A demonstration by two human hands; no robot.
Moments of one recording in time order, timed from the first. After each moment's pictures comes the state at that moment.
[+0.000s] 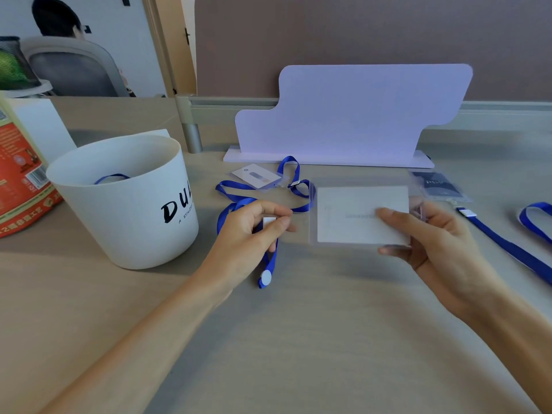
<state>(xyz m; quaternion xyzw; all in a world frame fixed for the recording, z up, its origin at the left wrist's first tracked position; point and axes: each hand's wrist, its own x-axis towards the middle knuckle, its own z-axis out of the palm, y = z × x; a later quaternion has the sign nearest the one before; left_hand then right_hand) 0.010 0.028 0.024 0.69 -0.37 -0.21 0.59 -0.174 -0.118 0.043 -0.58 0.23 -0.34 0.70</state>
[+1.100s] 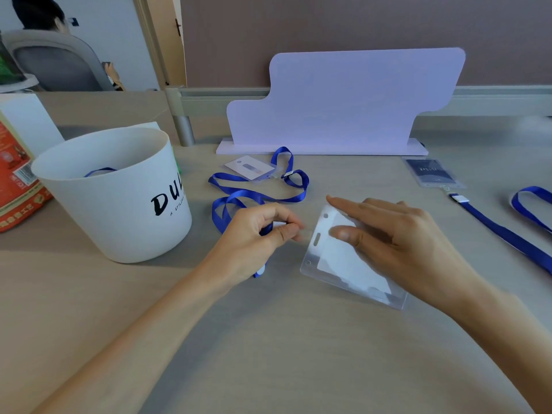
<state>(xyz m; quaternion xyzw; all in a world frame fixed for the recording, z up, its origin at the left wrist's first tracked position) -0.003 0.026 0.026 0.70 -0.45 -0.23 0.51 -0.173 -0.115 0.029 -0.93 0.10 -0.32 0.16</state>
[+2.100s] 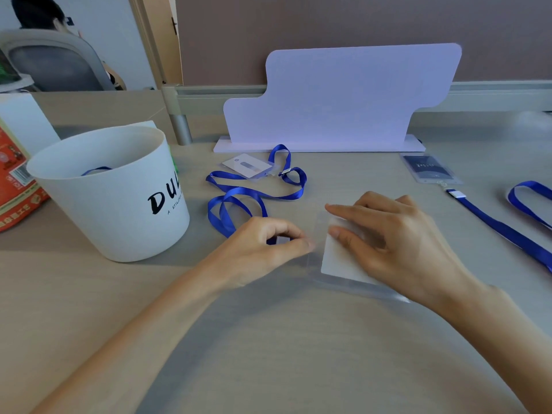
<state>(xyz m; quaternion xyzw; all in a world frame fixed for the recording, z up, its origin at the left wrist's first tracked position) -0.008 0.029 0.030 0.73 -0.49 -0.28 0.39 -0.171 -0.109 0.023 -0.93 0.14 -0.34 0.07</state>
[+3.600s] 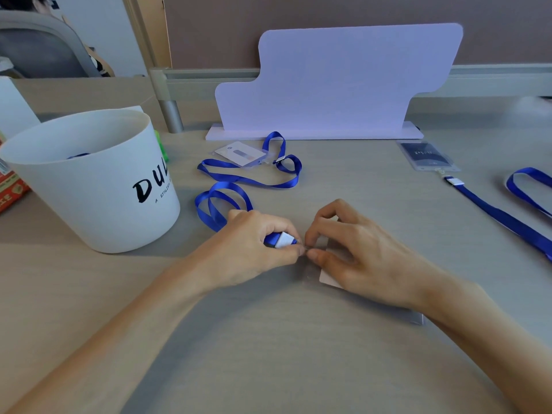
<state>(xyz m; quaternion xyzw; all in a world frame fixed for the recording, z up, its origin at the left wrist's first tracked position) 0.001 0.029 0.015 0.73 -0.56 -0.22 0.31 -0.162 -0.094 0.016 -0.96 0.13 -0.13 0.23</state>
